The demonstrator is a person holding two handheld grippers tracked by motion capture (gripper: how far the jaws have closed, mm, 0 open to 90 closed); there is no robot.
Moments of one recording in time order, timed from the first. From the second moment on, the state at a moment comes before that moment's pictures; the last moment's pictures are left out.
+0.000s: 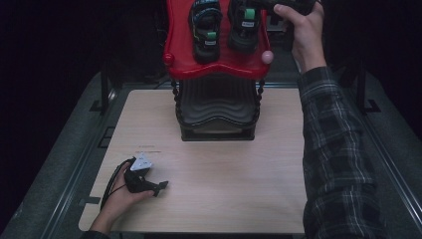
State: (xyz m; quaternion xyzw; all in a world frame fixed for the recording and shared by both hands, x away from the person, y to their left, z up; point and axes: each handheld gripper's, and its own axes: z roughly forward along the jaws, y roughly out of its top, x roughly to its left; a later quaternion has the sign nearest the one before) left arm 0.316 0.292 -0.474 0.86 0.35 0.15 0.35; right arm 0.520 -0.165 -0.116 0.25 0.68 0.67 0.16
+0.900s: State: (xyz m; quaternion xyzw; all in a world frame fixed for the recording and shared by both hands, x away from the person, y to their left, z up) left arm 0.317 0.291 -0.474 0.86 0.35 0.15 0.35; right arm 0.517 -0.145 -0.131 0.24 0.72 0.63 0.19
